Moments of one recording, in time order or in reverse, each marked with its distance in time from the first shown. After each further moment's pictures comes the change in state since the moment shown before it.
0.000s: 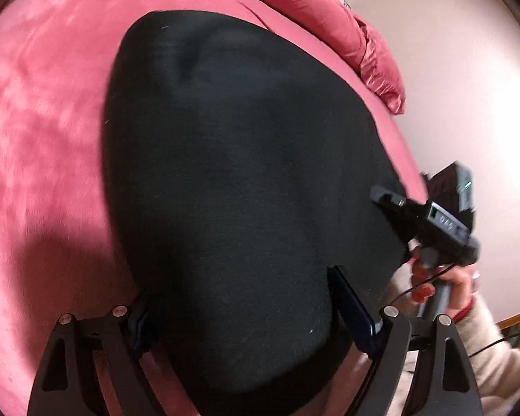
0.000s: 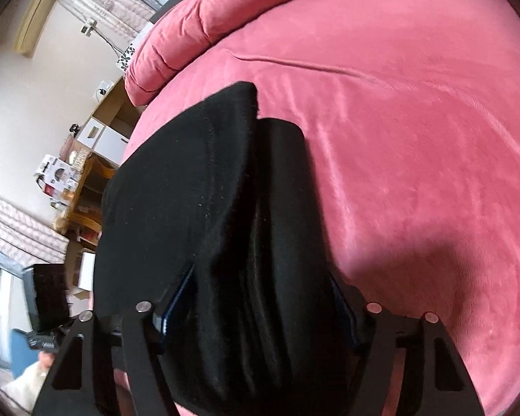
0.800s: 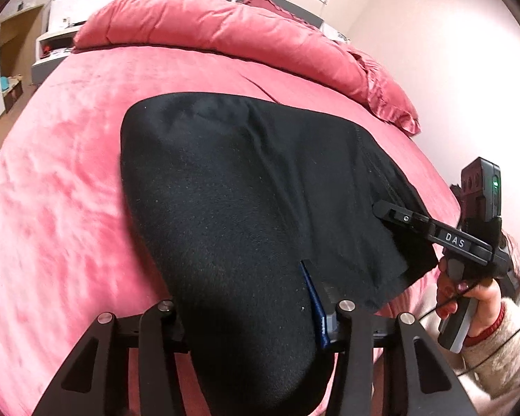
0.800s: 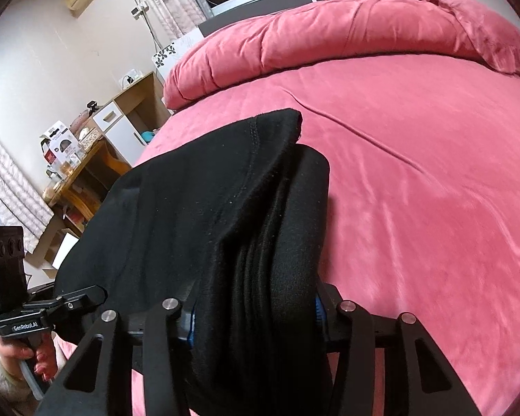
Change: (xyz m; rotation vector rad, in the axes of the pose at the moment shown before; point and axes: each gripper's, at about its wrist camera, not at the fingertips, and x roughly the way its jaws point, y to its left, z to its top) left arm -0.058 -0.025 0.011 0.121 -0.239 0.196; right arm -0.013 0.074 0.009 -0.246 -0.147 -0.058
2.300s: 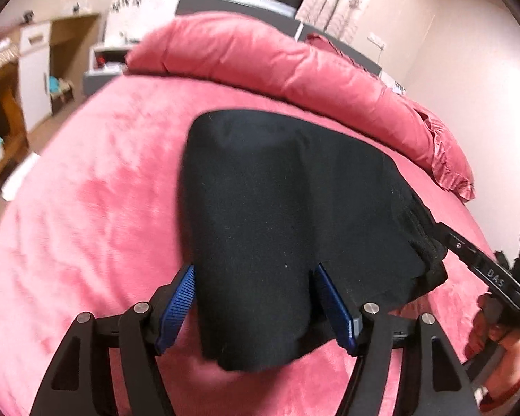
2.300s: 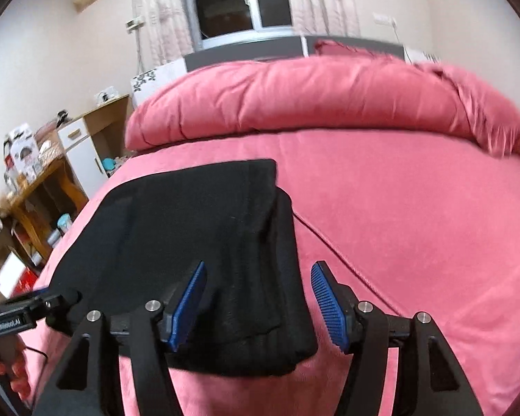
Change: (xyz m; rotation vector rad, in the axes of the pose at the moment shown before) left arm 0.050 0.059 0.081 -0.126 -0.208 0.194; right arm 0.053 0.019 0.094 -0.139 -0.197 -0.229
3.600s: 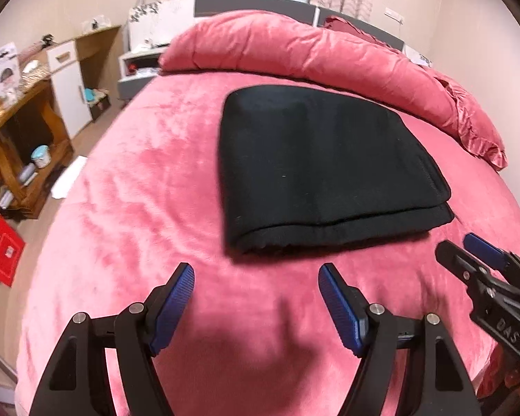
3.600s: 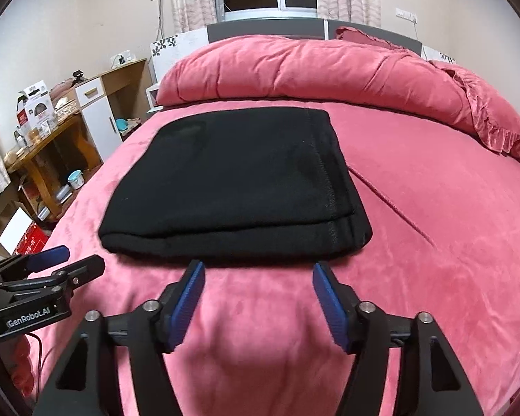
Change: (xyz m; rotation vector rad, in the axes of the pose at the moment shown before) left arm -0.055 -0.020 -0.058 0.055 0.058 0.224; right arm -0.056 0.070 -0.057 -0.071 0.107 -0.001
